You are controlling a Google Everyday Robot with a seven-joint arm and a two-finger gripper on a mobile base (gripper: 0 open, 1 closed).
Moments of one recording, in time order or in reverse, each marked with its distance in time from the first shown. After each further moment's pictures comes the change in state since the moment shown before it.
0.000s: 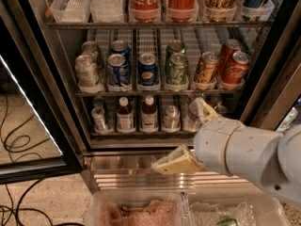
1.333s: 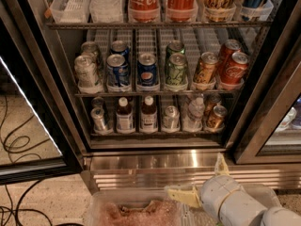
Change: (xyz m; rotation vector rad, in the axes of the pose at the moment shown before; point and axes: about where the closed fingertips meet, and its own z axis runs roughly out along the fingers) arm 0.162 0.025 0.043 0.238 0.026 0.370
